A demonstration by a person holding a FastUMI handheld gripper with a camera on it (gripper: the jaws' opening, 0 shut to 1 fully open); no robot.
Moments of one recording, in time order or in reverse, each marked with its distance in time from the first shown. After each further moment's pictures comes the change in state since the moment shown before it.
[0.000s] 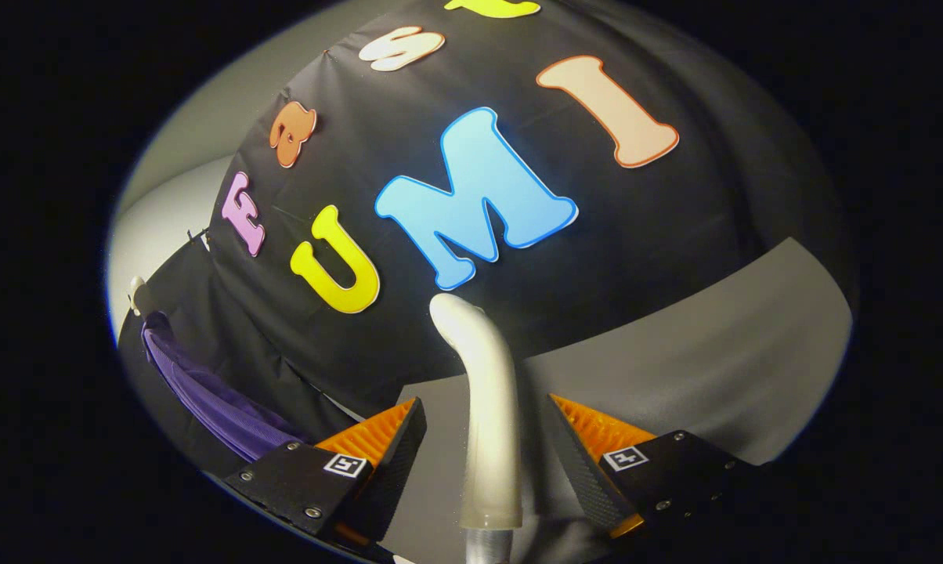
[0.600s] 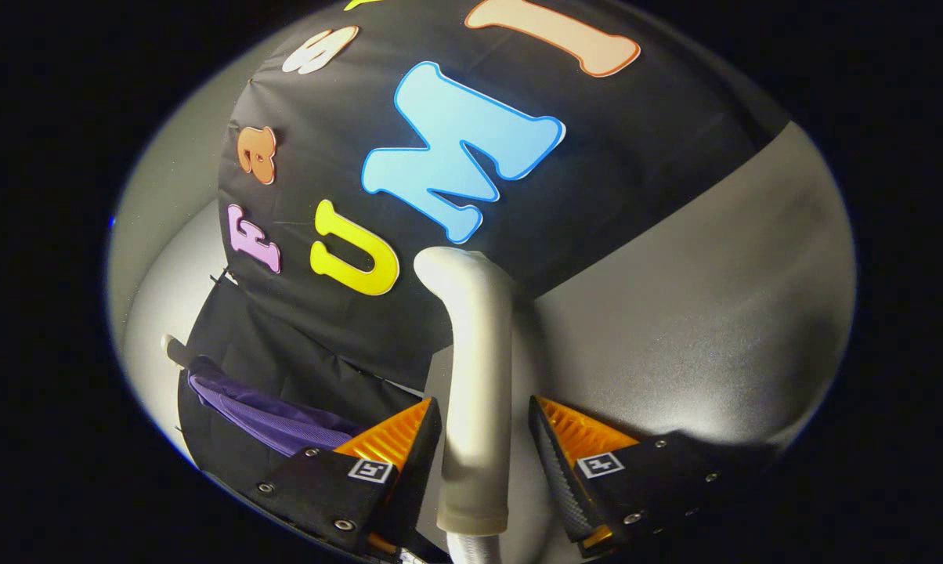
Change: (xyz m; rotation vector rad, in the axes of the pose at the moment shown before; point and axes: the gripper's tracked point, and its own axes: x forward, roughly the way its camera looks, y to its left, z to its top) arm 0.016 0.001 -0.033 0.230 0.183 0.173
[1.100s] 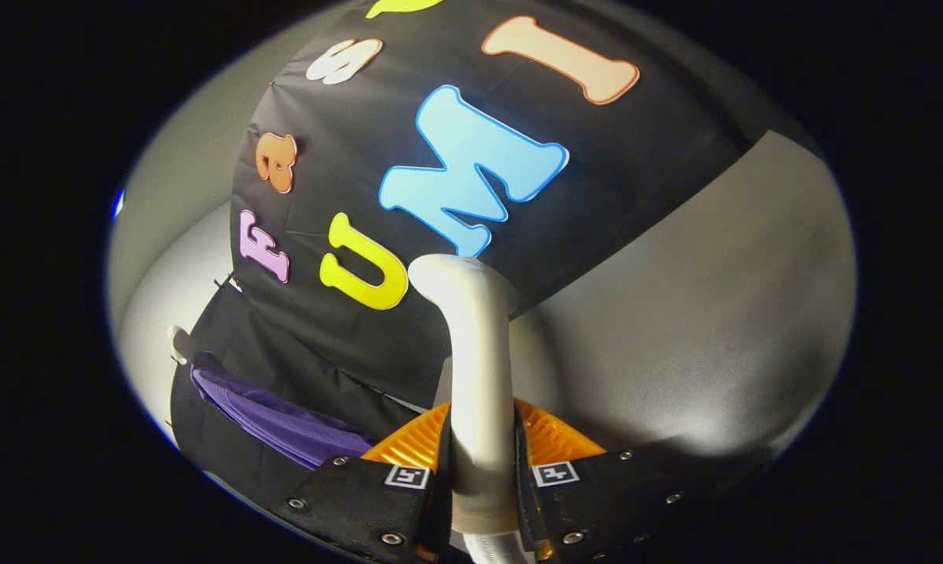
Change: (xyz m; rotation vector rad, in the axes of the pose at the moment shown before) arm -0.018 0.028 -0.010 -0.091 -0.144 -0.029
